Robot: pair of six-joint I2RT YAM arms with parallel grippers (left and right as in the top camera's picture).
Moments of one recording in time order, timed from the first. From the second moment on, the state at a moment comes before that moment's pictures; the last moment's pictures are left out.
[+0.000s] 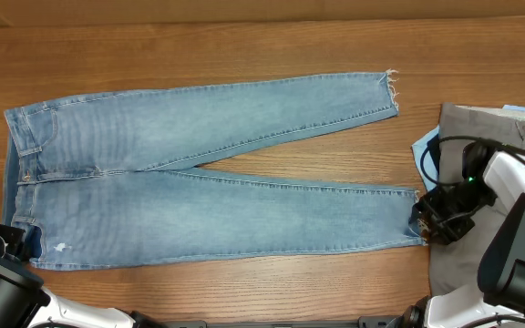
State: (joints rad) left arm 1.06 1.94 1.21 -0.86 0.04 -0.31; right arm -0.37 1.76 0.97 -1.12 -0.18 0.56
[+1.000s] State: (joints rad) left arm 1.06 1.80 1.44 -1.25 0.08 -0.31; right arm -0.35 1.47 1.47 -1.50 -0.26 0.46
